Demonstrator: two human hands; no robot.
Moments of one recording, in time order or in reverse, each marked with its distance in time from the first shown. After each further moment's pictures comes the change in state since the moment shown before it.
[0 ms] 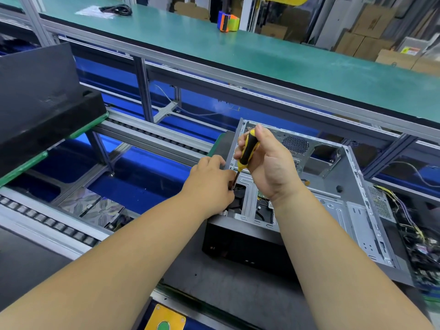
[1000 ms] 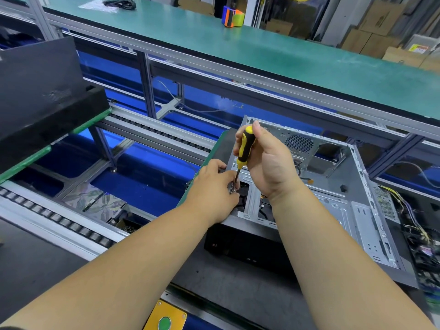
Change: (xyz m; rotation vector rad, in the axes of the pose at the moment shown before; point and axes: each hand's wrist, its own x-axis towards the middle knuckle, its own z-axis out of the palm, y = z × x) left_hand -0.013 0.004 0.018 -0.304 -0.001 -0.186; right_hand 0.003 0.008 0.006 -0.053 -0.077 -0.022
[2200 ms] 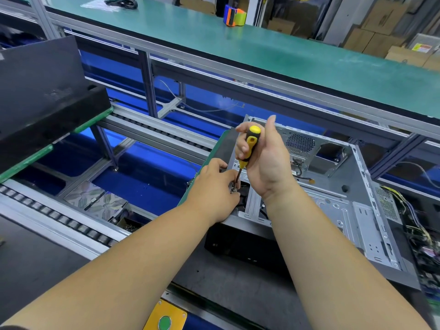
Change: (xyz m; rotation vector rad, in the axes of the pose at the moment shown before) left_hand 0.002 -0.001 0.002 0.017 0.008 0.004; right_hand 0.001 -0.001 0.014 0.122 0.067 0.032
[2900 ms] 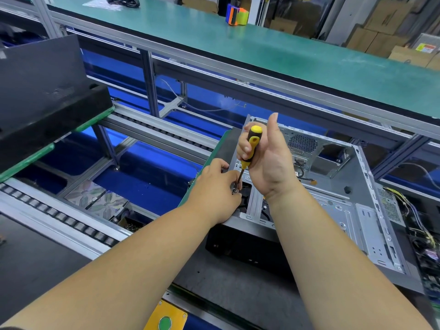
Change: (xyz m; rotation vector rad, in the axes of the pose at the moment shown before) left_hand 0.001 -0.001 0.000 0.007 0.007 0.002; right_hand 0.005 0.002 -0.006 -0.003 -0.047 -0.001
